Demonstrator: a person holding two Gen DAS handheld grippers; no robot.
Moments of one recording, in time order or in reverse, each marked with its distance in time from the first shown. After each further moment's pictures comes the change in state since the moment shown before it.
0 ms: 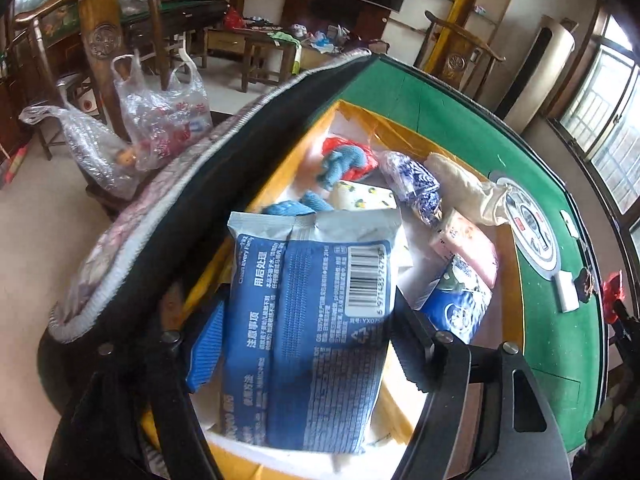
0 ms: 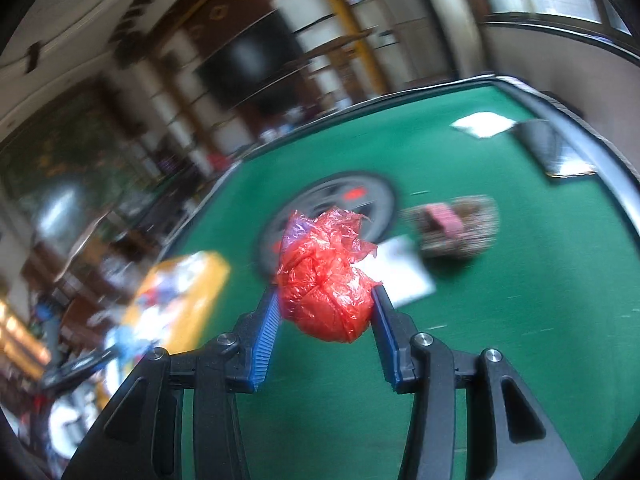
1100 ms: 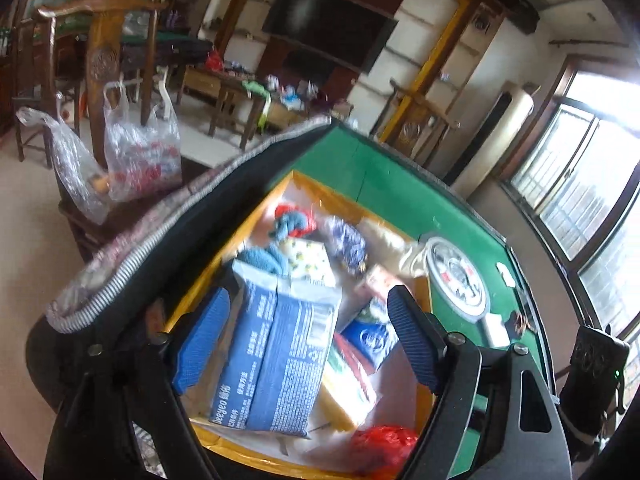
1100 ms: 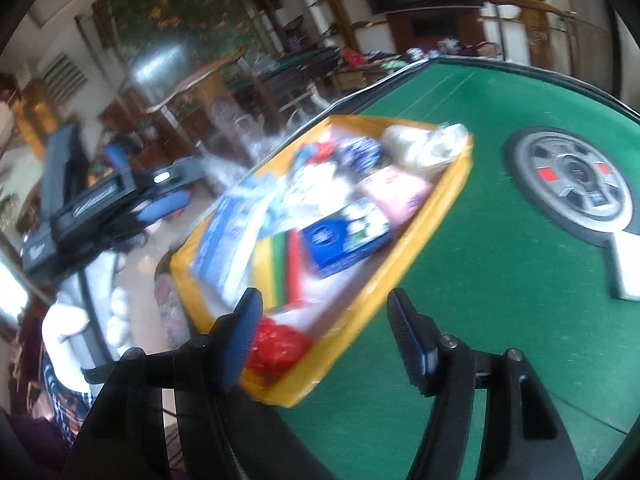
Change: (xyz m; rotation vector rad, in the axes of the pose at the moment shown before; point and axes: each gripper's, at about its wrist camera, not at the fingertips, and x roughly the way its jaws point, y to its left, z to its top) left arm -0.065 0.006 -0.006 -0.081 -0.192 -0.209; right arm 0.082 0.182 -0.090 -0.387 0.300 0.252
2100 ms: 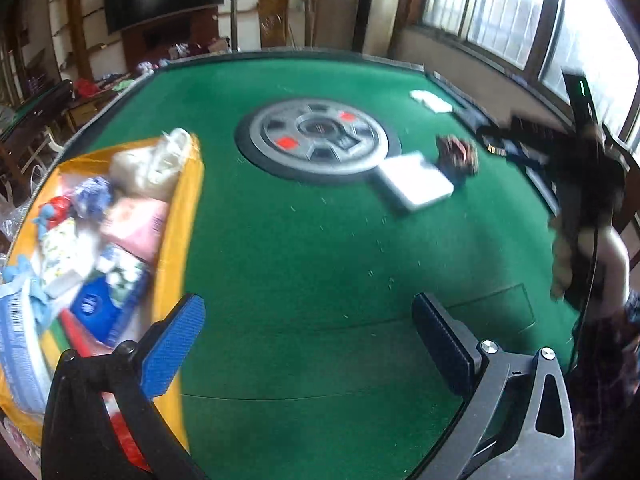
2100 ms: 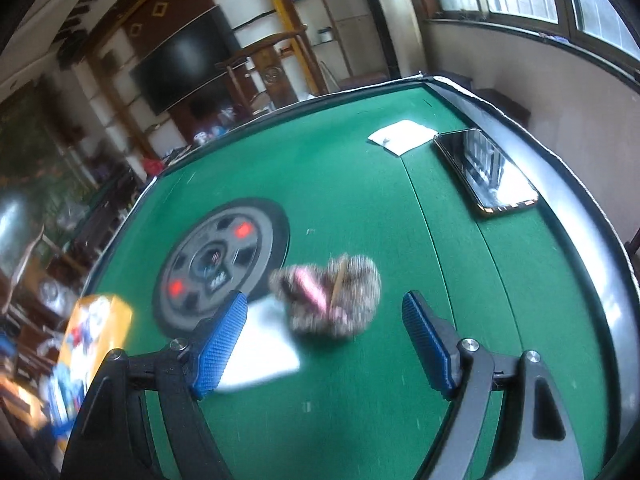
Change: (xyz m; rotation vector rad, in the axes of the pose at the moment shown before) left arm 0.089 -0.225 -0.097 0.534 0.254 -0.056; right arm -0.145 -0.279 0.008 0.513 -0.263 -0.497
